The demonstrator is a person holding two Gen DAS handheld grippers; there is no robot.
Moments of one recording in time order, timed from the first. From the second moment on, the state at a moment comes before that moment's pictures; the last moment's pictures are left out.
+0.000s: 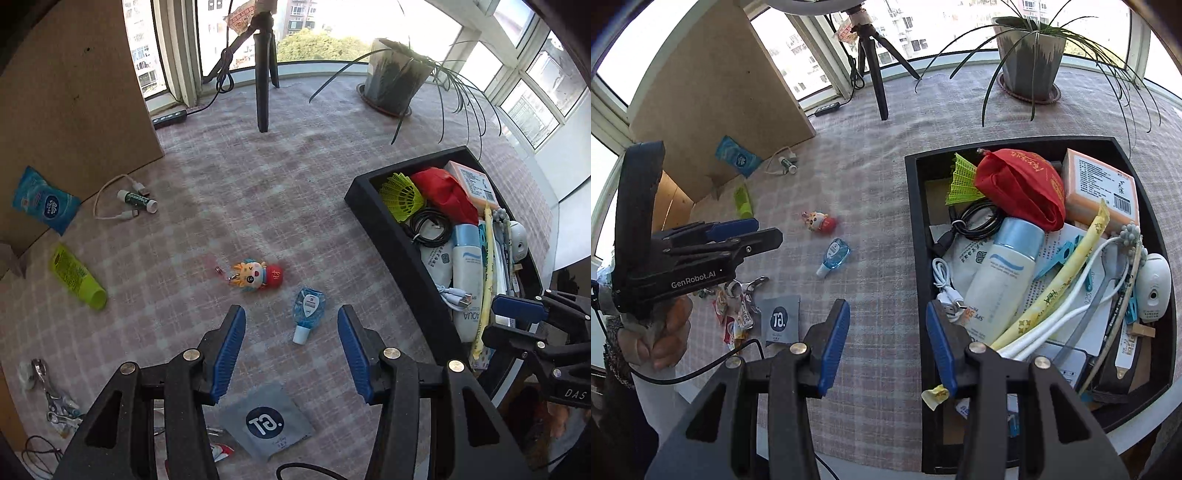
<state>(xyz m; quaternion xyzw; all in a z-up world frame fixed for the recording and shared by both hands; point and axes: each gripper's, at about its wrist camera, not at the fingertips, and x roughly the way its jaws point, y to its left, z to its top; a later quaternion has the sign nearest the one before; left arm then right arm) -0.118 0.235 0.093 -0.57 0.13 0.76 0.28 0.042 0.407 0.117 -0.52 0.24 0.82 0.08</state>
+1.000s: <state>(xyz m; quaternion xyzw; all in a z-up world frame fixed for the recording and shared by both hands) -0.191 0.243 0.004 -0.63 0.12 0.68 0.35 -0.063 0.325 0.002 -0.55 0.28 0.77 0.17</state>
